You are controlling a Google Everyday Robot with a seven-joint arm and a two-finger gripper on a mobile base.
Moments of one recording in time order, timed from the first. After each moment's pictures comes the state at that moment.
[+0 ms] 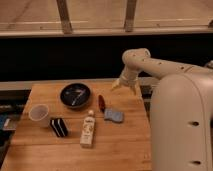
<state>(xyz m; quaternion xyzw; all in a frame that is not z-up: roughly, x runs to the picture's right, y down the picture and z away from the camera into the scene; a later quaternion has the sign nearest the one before) 0.111 0.021 0.854 -0.27 0.20 0.72 0.61</state>
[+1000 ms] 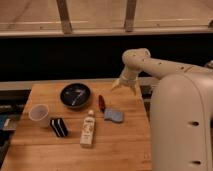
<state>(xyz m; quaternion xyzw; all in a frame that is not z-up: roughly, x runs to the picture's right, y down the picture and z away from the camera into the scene) 0.111 0.021 0.855 -0.27 0.20 0.72 0.61</state>
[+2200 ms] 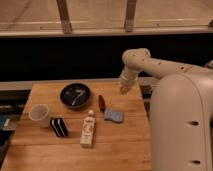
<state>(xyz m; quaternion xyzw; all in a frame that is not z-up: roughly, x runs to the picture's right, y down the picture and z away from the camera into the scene) 0.110 0.024 0.855 -0.28 0.20 0.71 0.62</state>
